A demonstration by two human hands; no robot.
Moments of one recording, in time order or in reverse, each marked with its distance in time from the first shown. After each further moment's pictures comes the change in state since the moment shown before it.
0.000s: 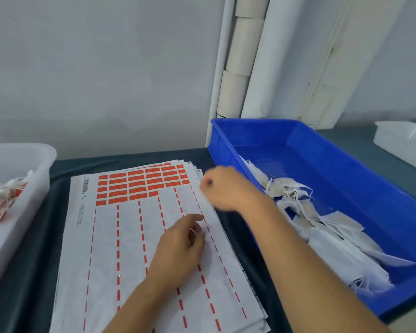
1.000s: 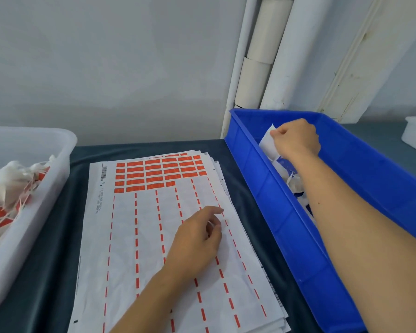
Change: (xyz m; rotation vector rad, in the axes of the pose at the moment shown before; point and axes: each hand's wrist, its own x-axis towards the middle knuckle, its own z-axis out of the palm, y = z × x) left_hand 0.000 0.004 -0.006 -0.086 -0.062 -0.065; right_hand 0.073 0.085 -0.057 0.085 0.593 0.455
